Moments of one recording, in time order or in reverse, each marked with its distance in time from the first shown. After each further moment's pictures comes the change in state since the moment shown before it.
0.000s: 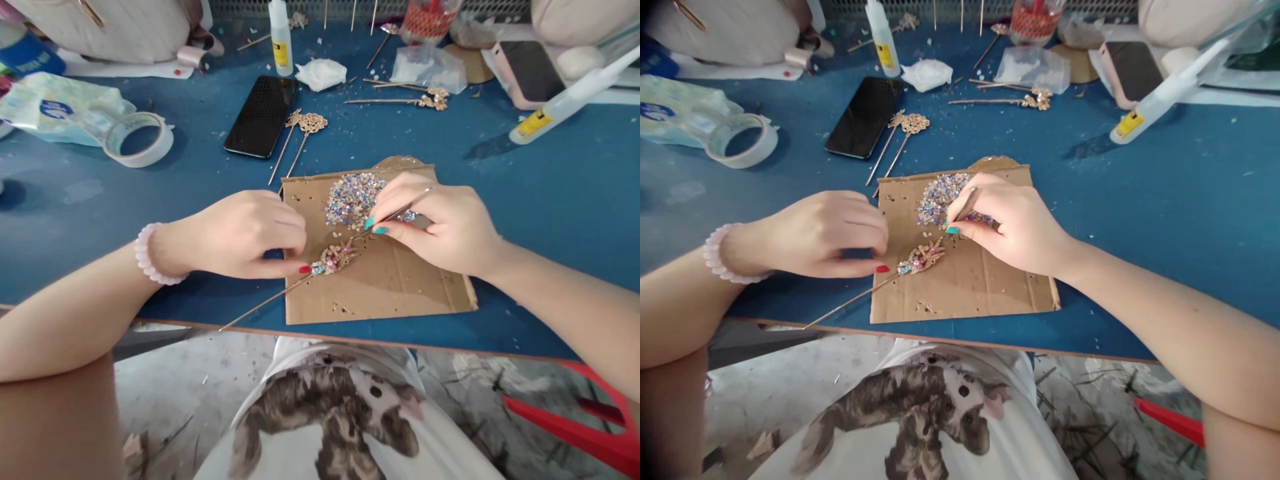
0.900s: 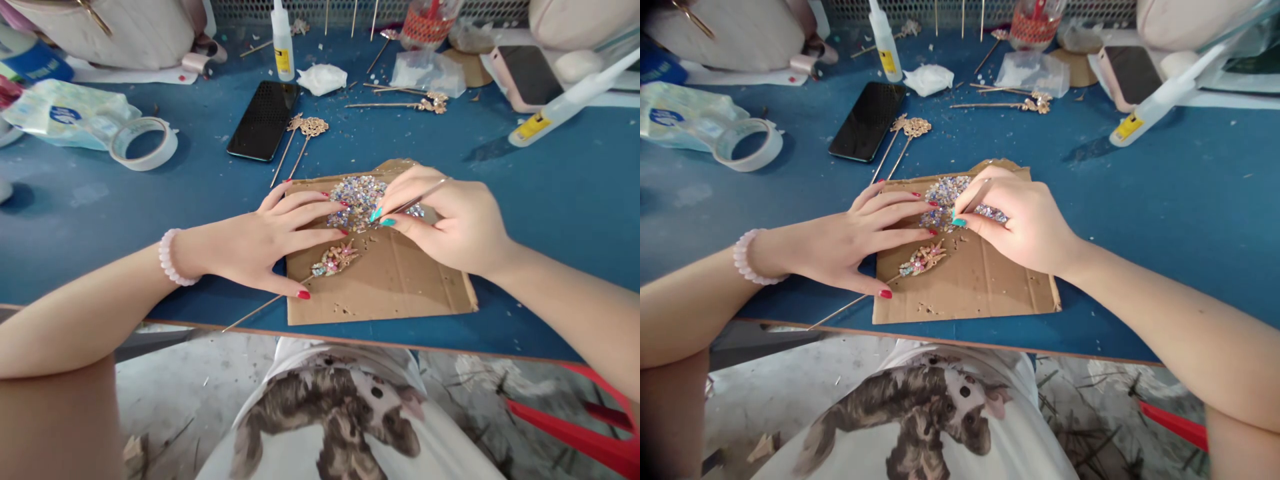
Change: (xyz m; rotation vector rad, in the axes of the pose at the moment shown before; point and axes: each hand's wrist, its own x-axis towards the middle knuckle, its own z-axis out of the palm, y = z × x) left_hand -0.002 -0.009 0.027 -0.055 0.029 -0.066; right_hand 0.002 0.000 -0.004 -0.027 0.077 0.025
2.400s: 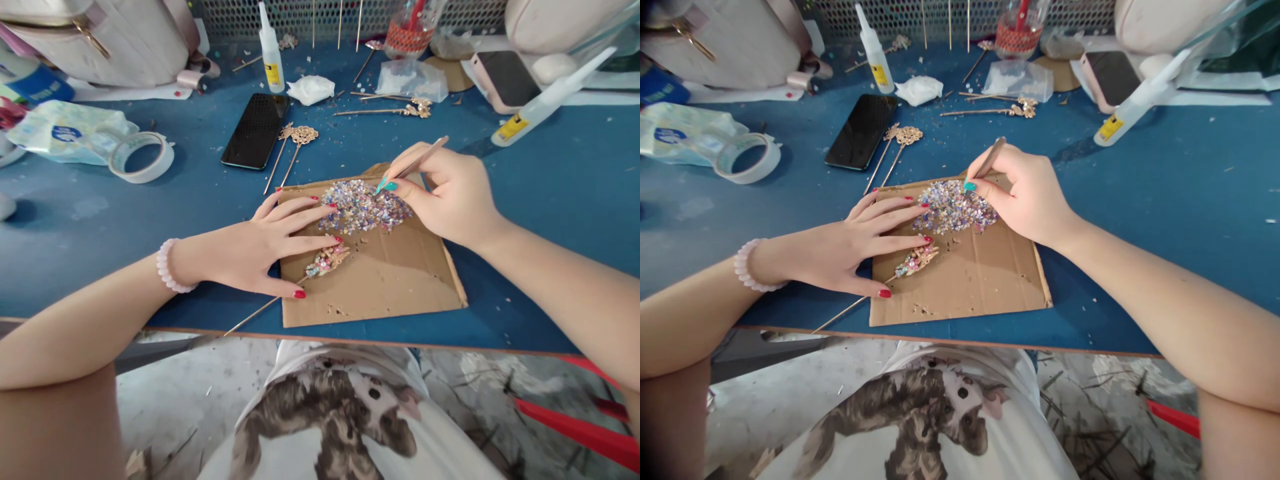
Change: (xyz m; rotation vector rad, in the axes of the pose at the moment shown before) left_hand 0.003 0.003 -0.003 0.014 -0.068 -0.027; right_hand -0.002 0.031 -0.007 -0.041 0.132 0.188
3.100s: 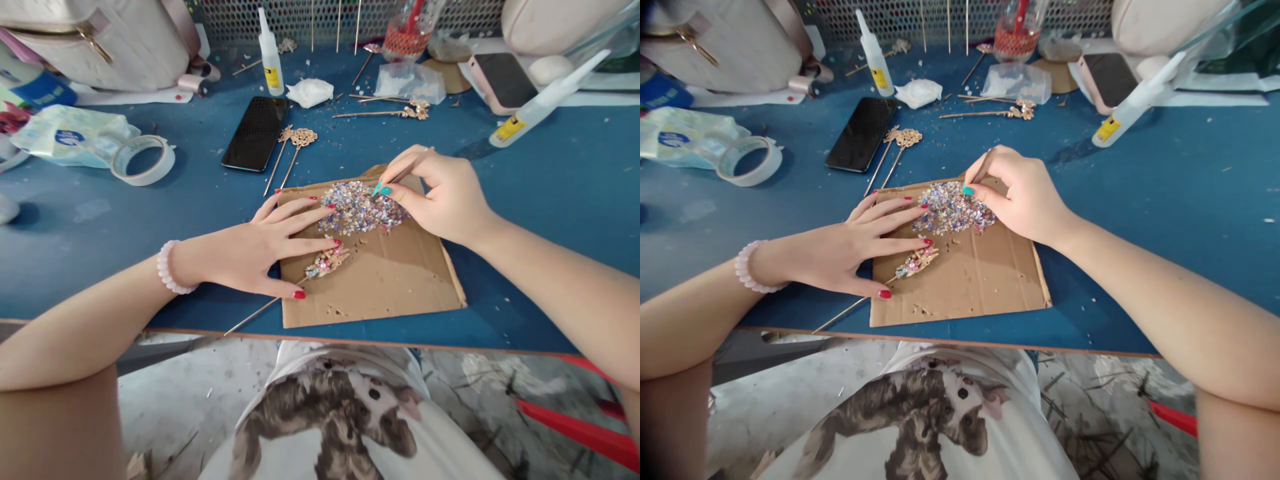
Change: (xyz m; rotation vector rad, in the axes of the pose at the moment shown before) left_hand 0.000 0.001 -0.001 0.004 -0.028 -0.012; right_hand 0.001 0.011 -0.001 -0.041 -0.036 -0.118
